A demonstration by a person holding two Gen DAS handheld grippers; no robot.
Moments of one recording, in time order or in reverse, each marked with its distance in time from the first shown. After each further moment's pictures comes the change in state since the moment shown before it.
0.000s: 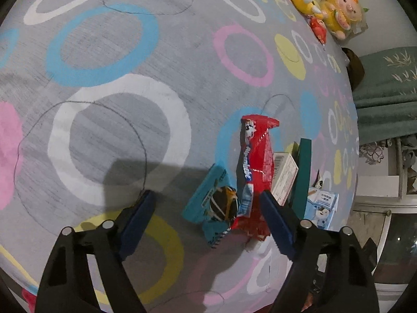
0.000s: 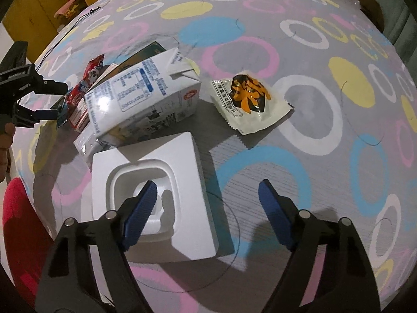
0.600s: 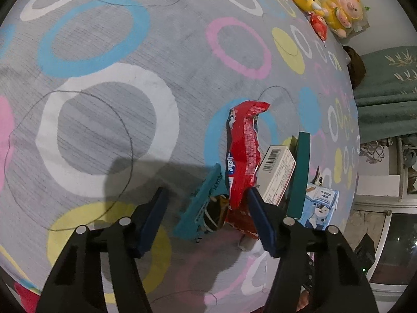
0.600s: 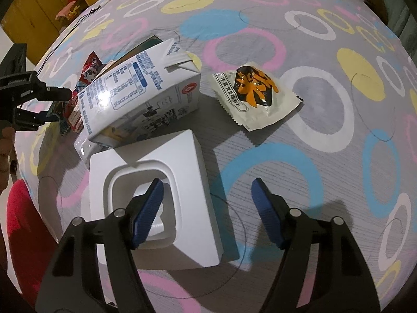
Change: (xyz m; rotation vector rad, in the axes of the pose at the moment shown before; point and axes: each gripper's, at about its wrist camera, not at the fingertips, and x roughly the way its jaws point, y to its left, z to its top) left arm 0.008 -0.010 -0.003 -0.006 0.007 -0.001; right arm 0.011 -0.004 0.000 0.016 0.021 0.046
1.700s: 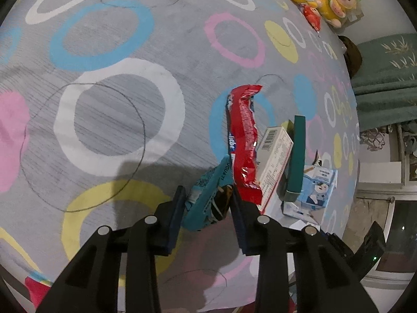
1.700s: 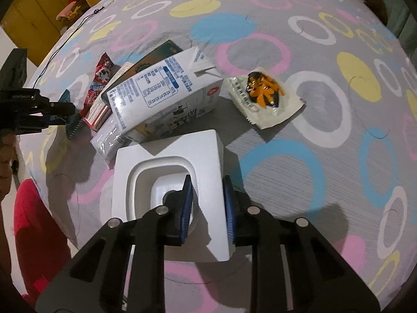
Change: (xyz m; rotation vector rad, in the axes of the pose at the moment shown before) left arm -0.018 -0.001 -0.017 0.056 0.024 0.012; right arm -0.021 0.020 -0.001 -0.001 0.000 -0.011
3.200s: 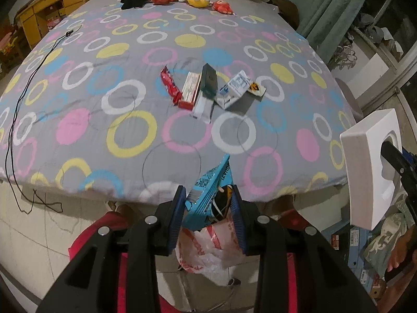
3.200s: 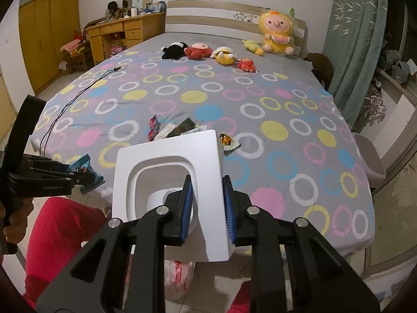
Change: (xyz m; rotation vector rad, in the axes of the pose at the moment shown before) left arm -0.134 -0.080 -0.237 0.480 -0.184 0.181; right arm -0.260 0.087 -0.147 -0.038 -0.412 -0.201
